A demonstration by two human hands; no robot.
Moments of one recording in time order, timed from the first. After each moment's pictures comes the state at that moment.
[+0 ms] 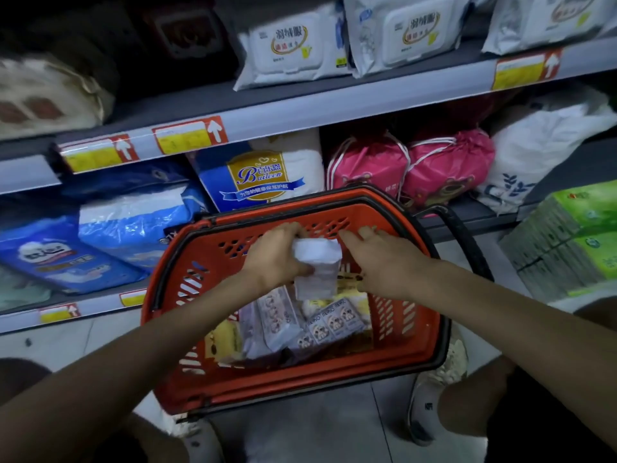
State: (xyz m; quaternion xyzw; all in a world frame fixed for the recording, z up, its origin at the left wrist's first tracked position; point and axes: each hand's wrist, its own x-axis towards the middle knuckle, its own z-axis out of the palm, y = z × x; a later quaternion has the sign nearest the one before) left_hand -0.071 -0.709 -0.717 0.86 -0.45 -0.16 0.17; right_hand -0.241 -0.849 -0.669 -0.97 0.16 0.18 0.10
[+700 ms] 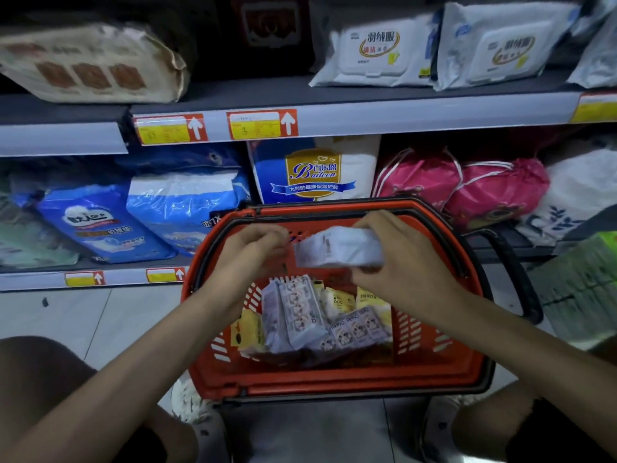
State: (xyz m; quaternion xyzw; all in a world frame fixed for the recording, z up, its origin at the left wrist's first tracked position) left_hand -0.067 -0.600 -0.653 0.73 -0.08 -0.33 0.60; right_hand -0.218 -0.793 -0.639 -0.94 0.10 -0.16 0.28
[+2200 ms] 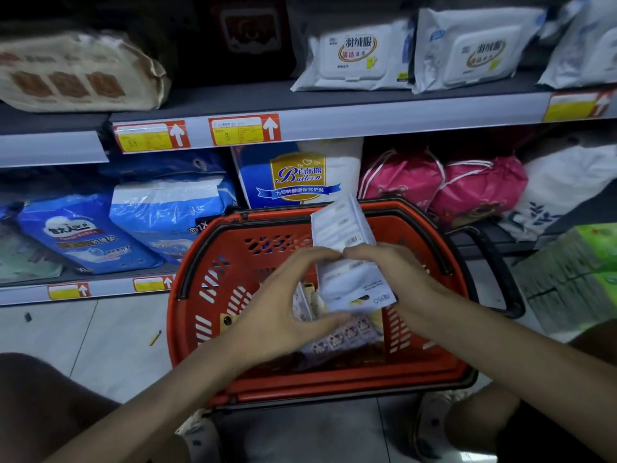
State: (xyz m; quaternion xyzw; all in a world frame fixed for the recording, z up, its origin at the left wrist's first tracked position) left_hand -0.122 -0.607 -0.664 0.72 -0.49 -0.22 0.45; right_hand -0.225 -0.786 -0.639 -0.57 0.37 0.00 0.73
